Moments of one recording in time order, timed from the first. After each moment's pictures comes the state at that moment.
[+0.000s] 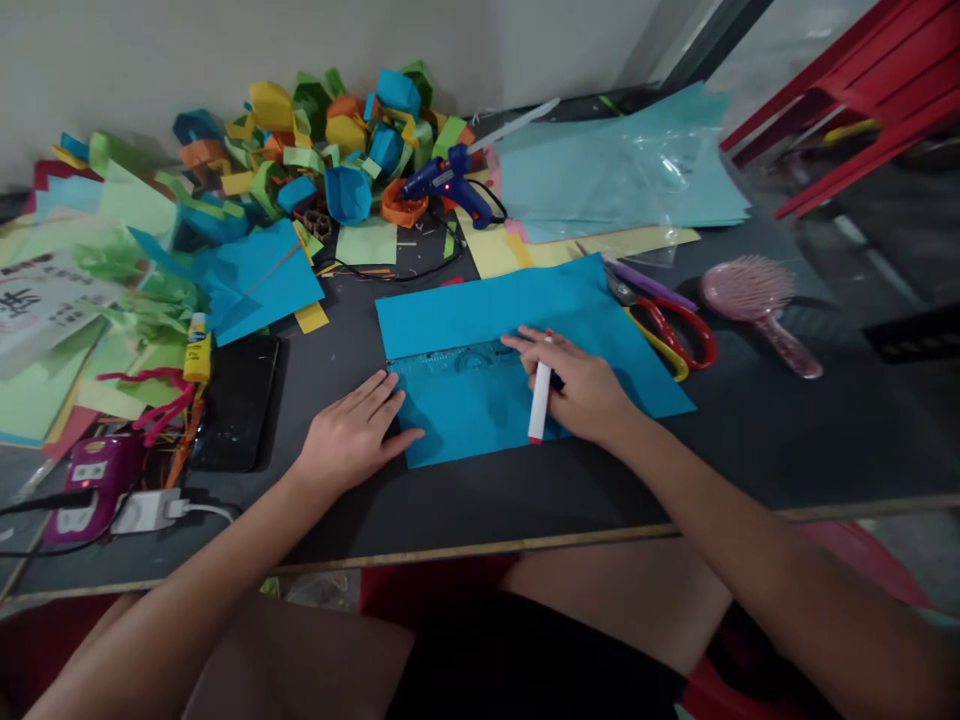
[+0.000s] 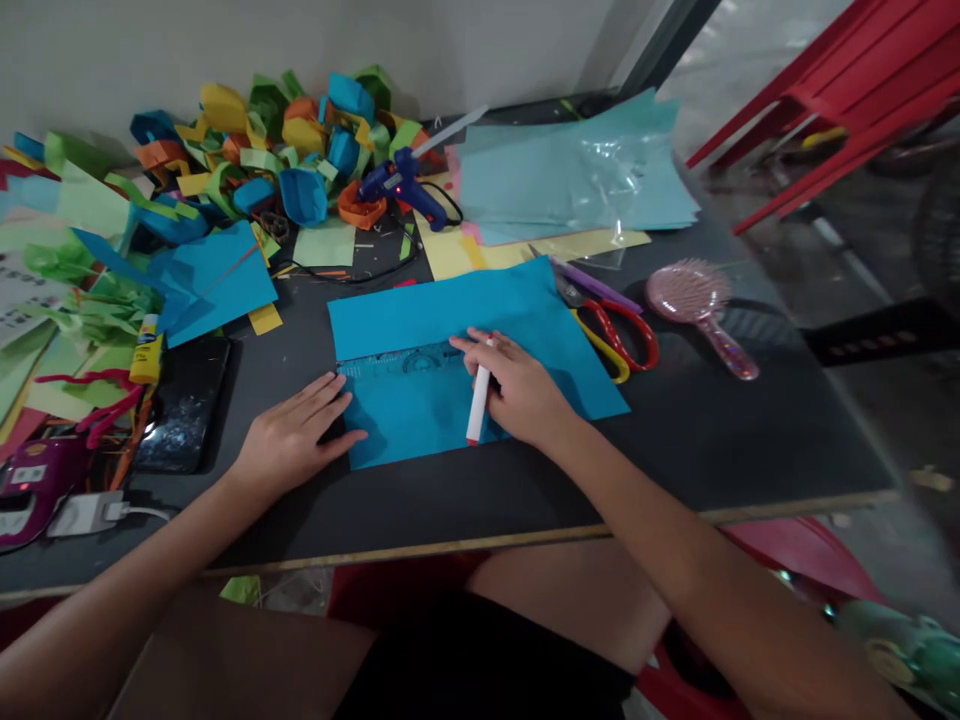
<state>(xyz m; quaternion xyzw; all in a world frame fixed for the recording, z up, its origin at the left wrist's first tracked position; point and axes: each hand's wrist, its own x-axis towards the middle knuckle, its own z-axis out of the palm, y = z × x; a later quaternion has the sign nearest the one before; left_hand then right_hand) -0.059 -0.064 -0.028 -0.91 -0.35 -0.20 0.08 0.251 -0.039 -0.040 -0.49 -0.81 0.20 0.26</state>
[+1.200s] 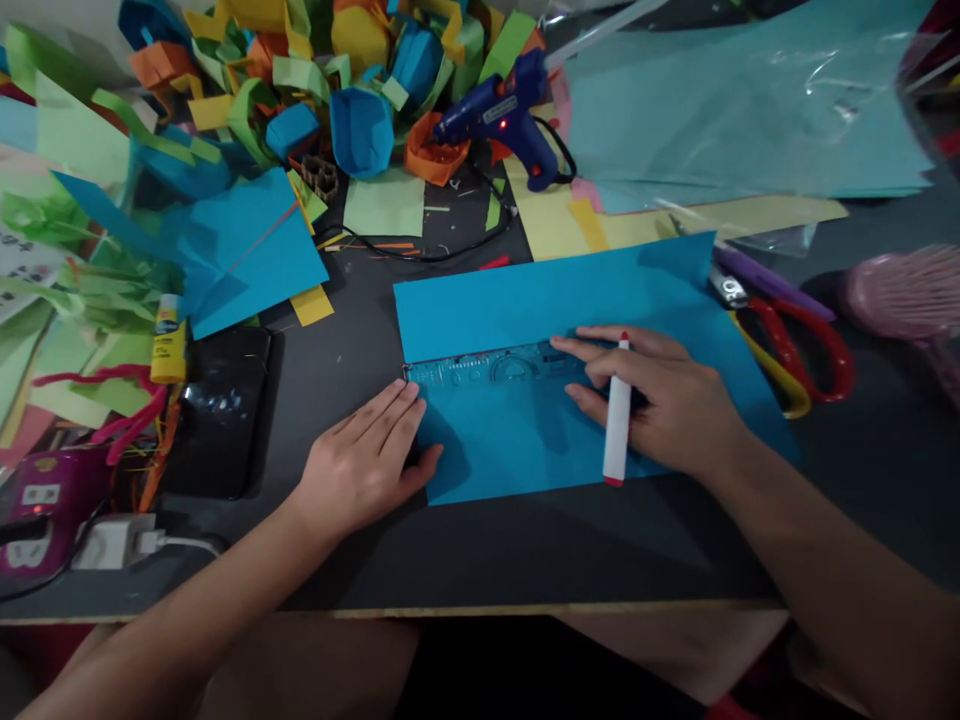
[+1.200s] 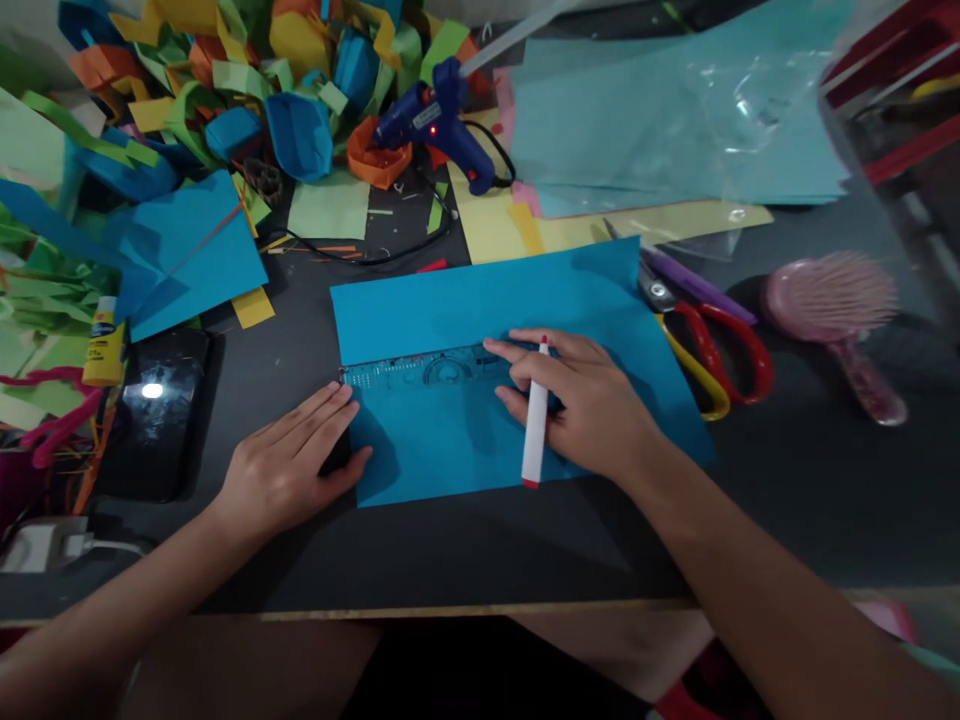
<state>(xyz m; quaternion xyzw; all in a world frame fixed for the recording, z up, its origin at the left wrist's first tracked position) -0.053 -0.066 -0.024 -0.89 -0.40 -0.21 0.04 0.258 -0.023 -0.038 -0.45 -0.85 0.10 0.24</state>
